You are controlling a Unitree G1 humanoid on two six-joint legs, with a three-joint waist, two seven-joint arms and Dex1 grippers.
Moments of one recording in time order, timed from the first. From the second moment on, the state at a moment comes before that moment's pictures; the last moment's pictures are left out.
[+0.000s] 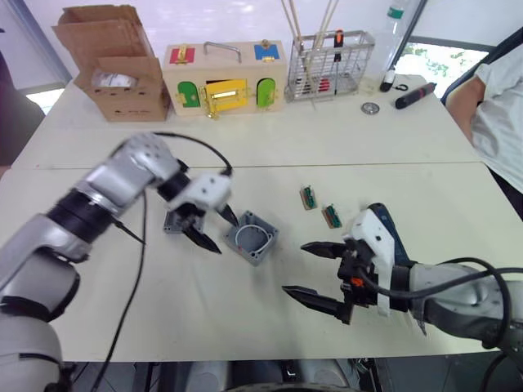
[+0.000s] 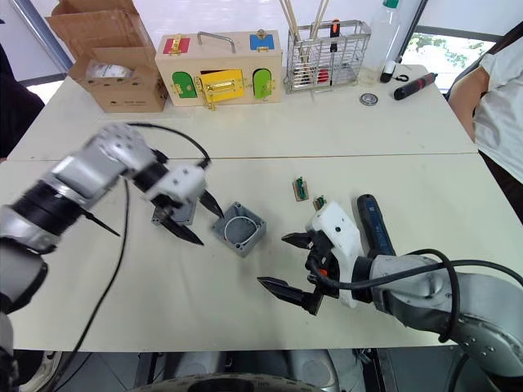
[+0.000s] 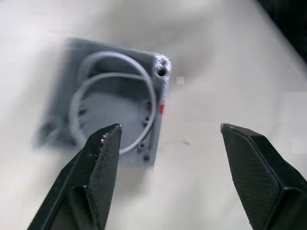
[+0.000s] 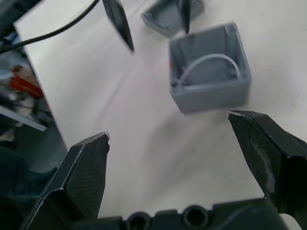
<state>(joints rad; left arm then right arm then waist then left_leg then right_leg) -1.03 0.91 -0.68 0.21 -0.45 0.24 -1.61 -0.16 -0.95 -0.05 -0.92 1.28 1.02 0.21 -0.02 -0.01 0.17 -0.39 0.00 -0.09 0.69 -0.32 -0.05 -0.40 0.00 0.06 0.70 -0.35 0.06</state>
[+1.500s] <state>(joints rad) -1.01 0.72 -0.20 0.45 -0.40 1.60 -0.49 -0.45 -0.74 0.17 -0.84 0.88 1.11 0.36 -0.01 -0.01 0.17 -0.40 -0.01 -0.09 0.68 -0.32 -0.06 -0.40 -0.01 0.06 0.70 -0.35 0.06</state>
